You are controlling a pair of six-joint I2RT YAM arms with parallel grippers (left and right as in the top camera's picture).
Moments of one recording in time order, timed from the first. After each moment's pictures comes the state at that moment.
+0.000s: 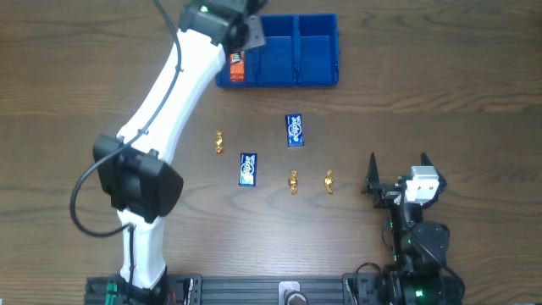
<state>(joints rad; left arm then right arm) -0.43 2.15 2.18 -1.05 -0.19 -0.58 0.08 0.01 0.01 -0.07 0.09 0.00</state>
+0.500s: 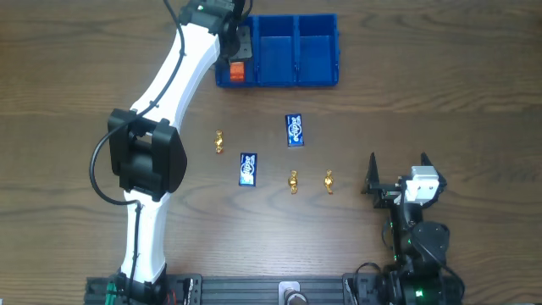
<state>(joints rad) -0.35 2.31 2.18 -1.02 -0.08 -0.39 0.08 0.01 0.01 -0.07 0.09 0.00</state>
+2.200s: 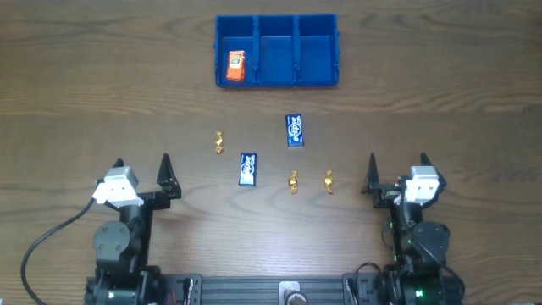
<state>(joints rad) -0.08 0.01 0.03 -0.12 -0.08 -0.22 0.08 0.01 0.01 -0.07 0.09 0.00</state>
